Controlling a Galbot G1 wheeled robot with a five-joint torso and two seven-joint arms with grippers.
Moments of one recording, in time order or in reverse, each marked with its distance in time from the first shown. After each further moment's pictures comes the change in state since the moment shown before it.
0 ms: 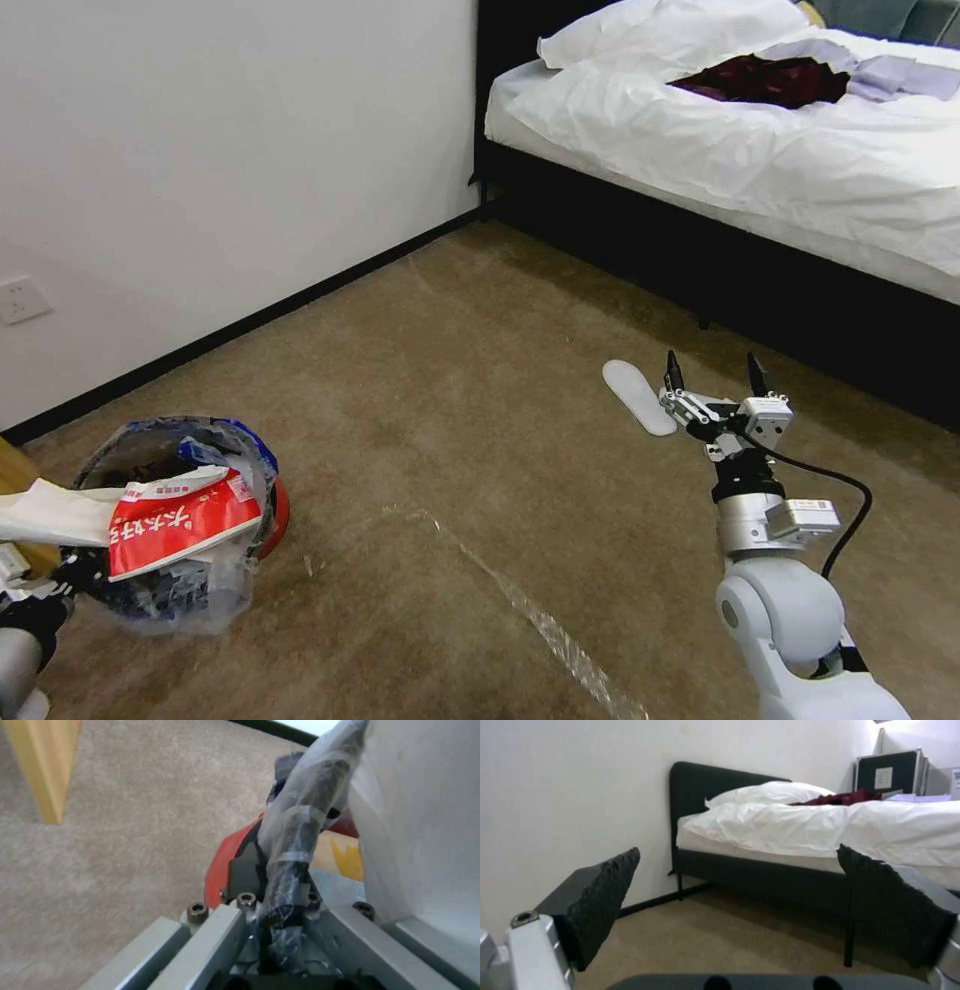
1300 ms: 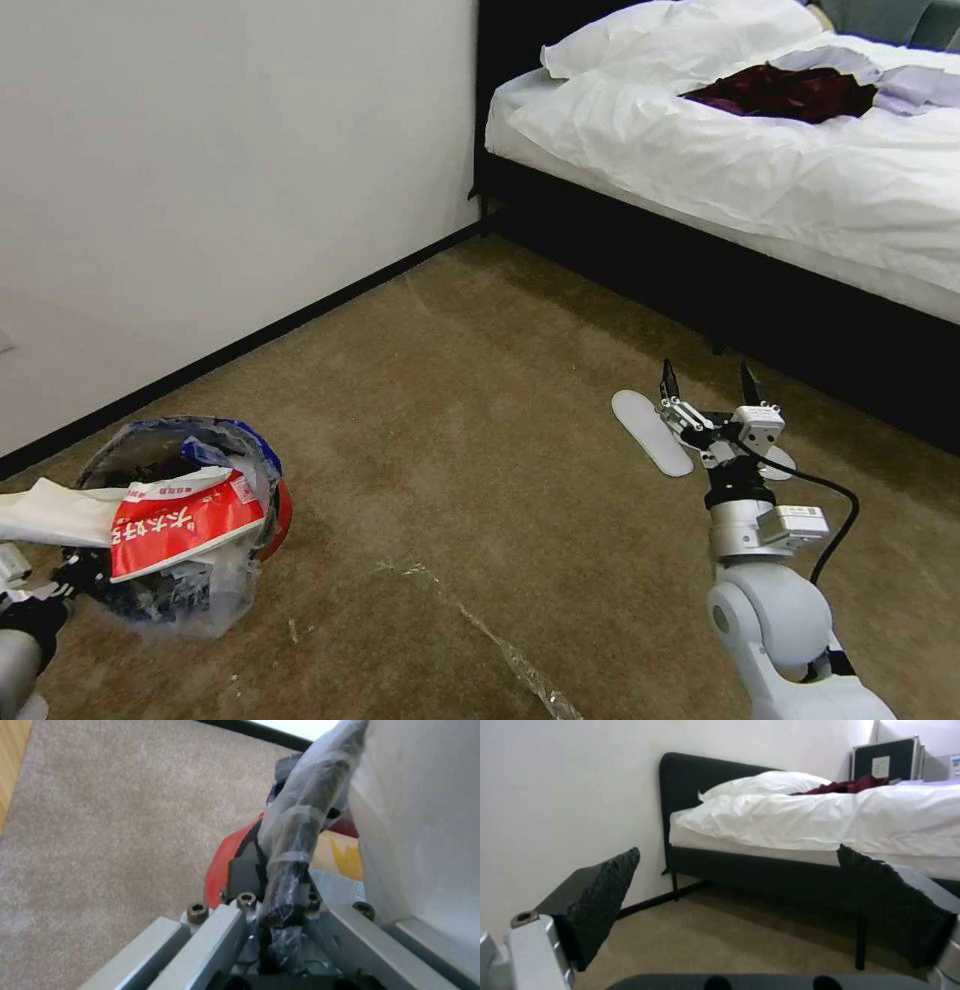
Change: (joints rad) left arm 0.004 -0.004 -0.004 -0.019 -0.006 0.021 0.005; right arm -0.011 0.010 -0.009 -0.019 0.012 0.017 0.019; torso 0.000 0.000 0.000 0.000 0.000
